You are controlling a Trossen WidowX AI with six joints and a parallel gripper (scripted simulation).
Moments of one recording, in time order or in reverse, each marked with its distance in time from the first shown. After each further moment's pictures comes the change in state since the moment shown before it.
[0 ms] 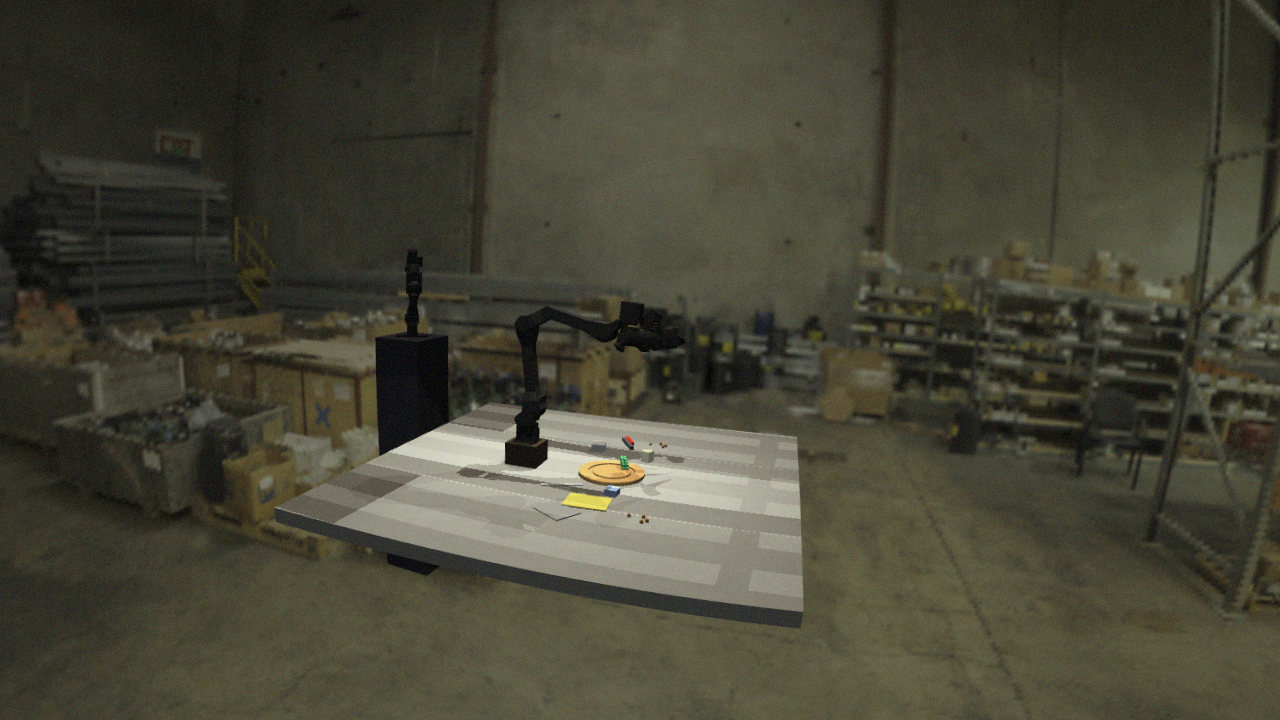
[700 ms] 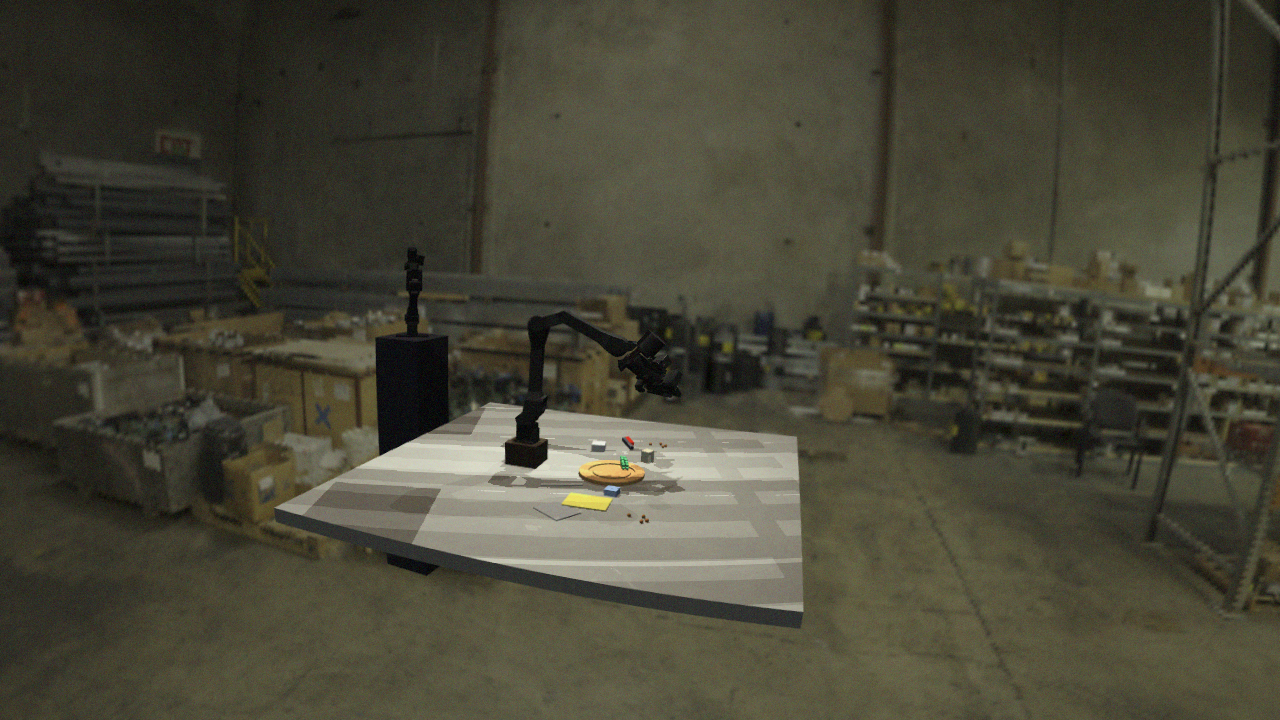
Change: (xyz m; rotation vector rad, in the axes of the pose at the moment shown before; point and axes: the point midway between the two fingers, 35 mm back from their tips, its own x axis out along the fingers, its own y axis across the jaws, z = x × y) arm 0.017 0.034 -0.148 -0.044 0.536 0.062
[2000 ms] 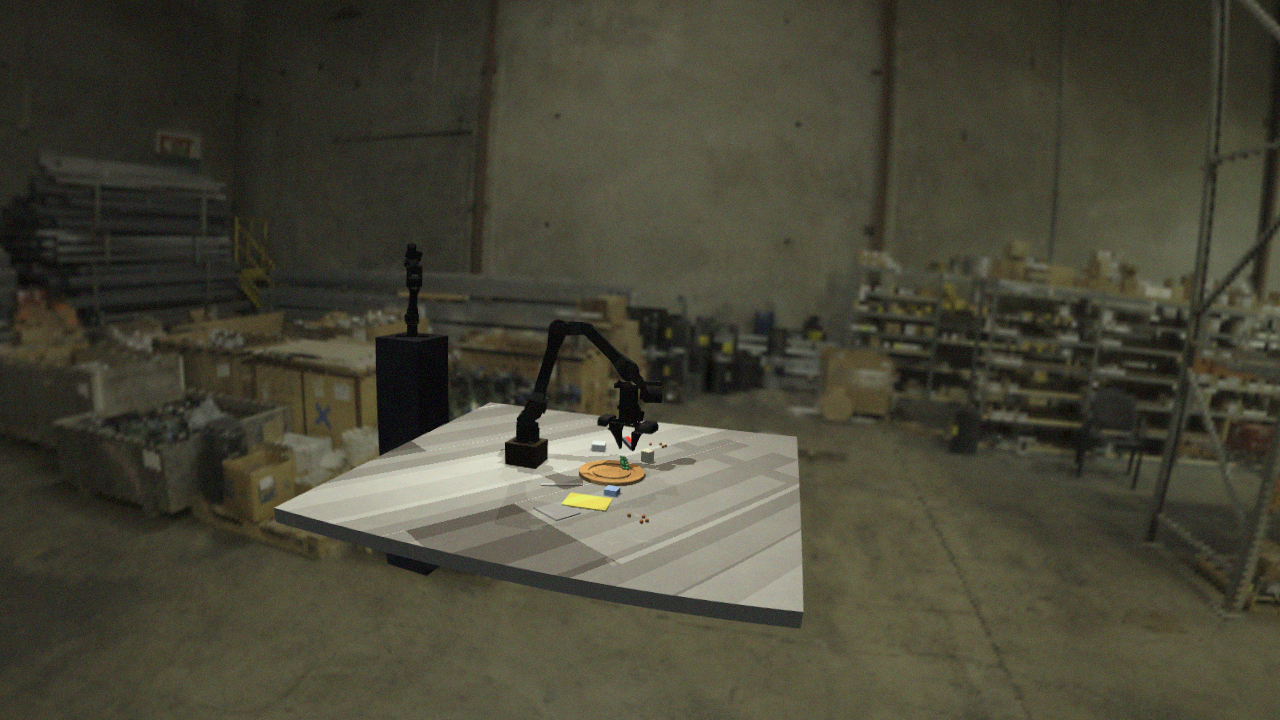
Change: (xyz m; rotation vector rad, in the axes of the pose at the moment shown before) arm 0.008 0.103 -0.177 -0.372 0.792 0.453
